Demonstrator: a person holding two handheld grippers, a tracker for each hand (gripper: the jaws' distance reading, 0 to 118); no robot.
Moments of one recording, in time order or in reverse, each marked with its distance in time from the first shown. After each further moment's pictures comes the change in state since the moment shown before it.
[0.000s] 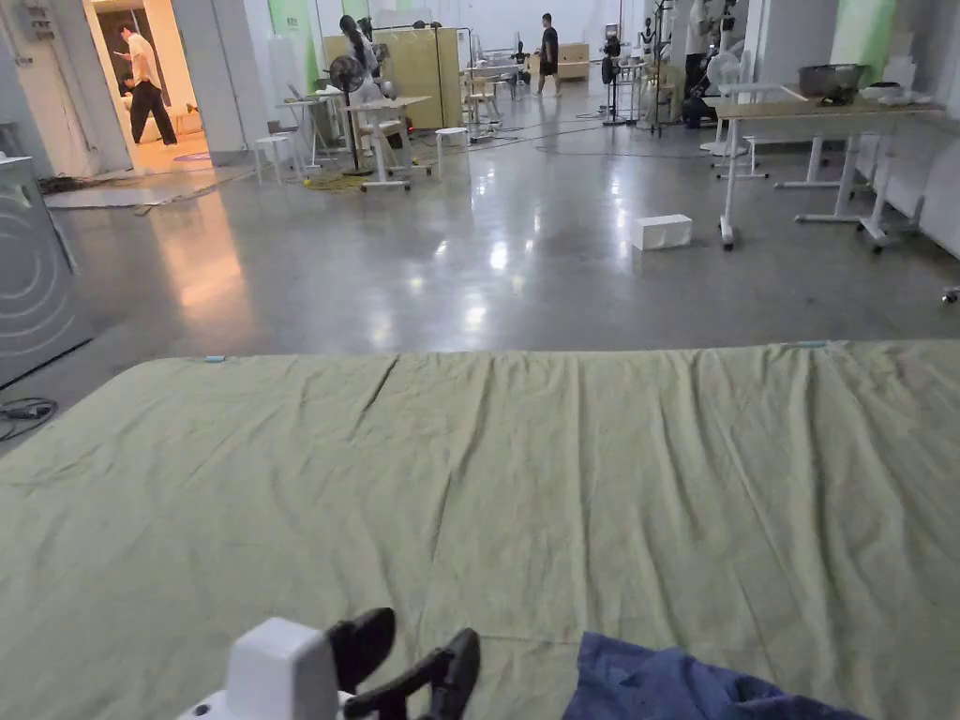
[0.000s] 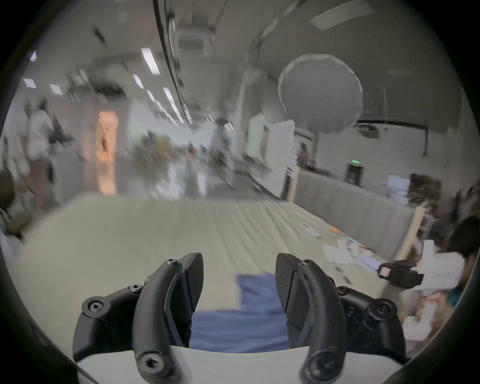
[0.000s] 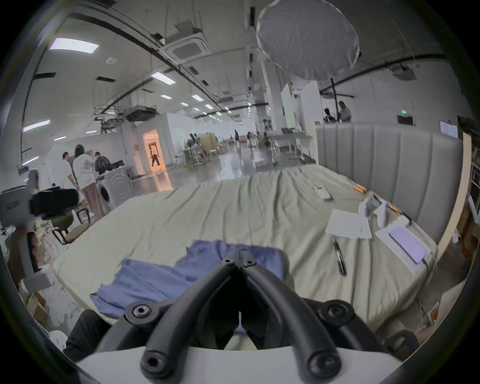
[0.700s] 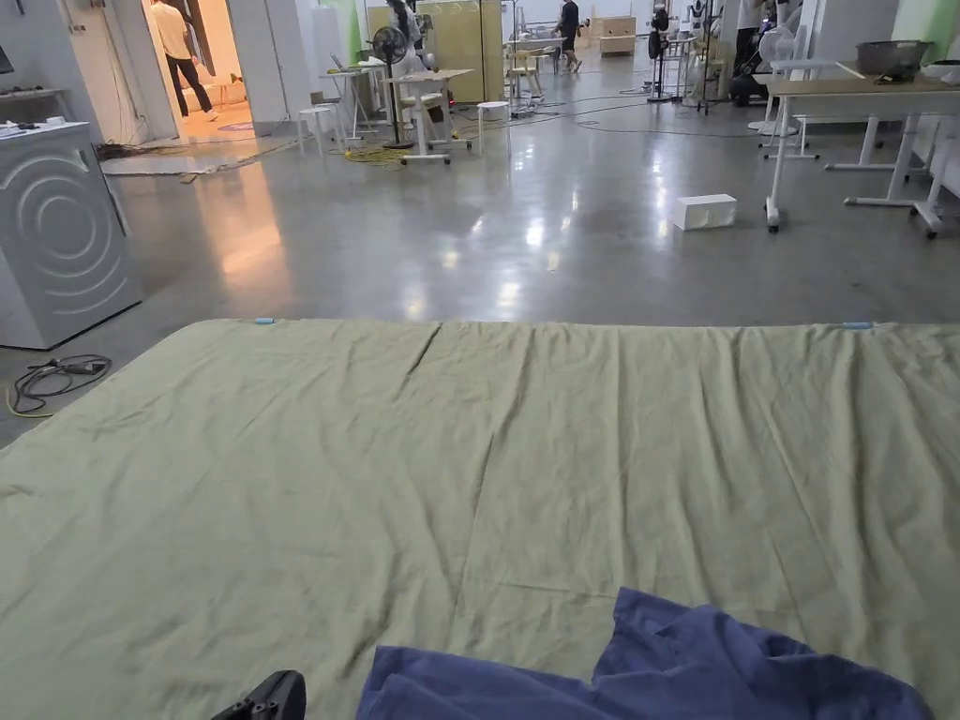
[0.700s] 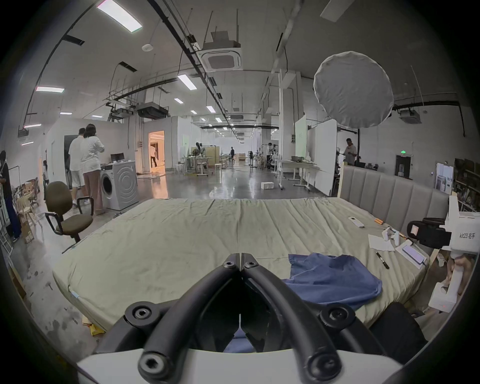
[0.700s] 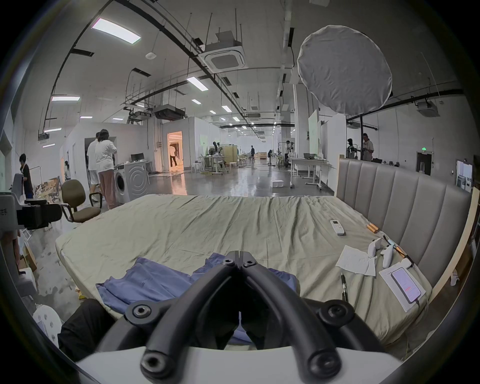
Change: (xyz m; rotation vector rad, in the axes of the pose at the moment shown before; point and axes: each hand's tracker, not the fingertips) left arm 0.004 -0.033 0.096 -0.052 0.280 -0.044; right arm -0.042 0.018 0.029 0.091 0.075 0.169
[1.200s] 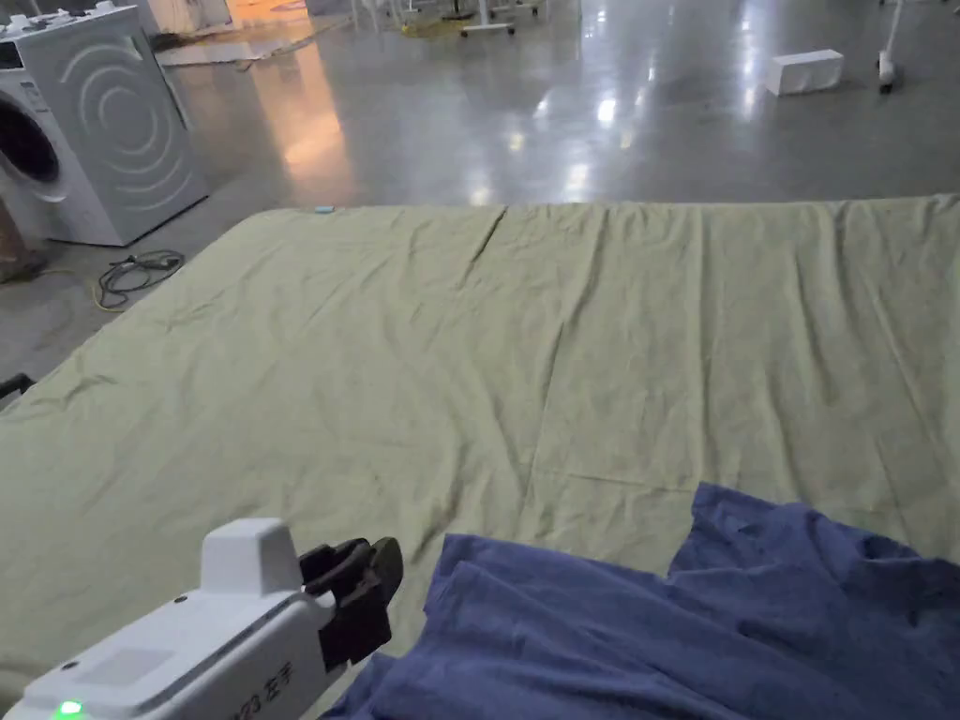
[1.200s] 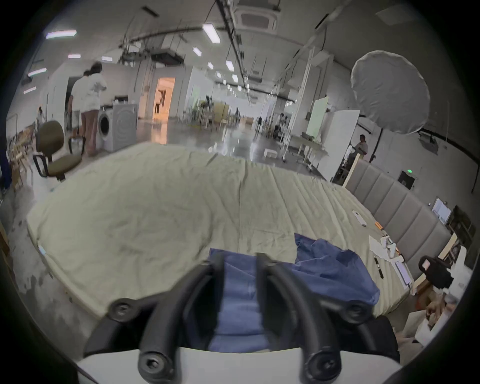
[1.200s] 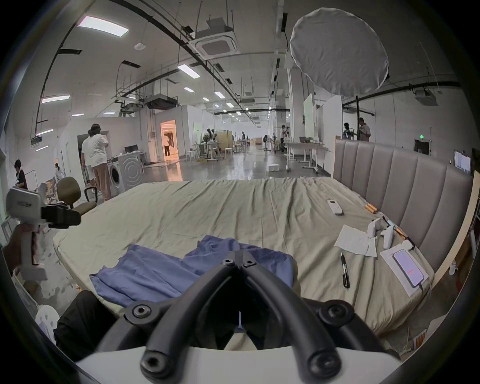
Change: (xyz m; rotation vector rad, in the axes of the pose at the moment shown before) left arm -0.052 -0.022 -0.120 -0.304 -0.055 0.248; right arm 0.020 -0.031 -0.022 -0.109 -0.020 -0.041
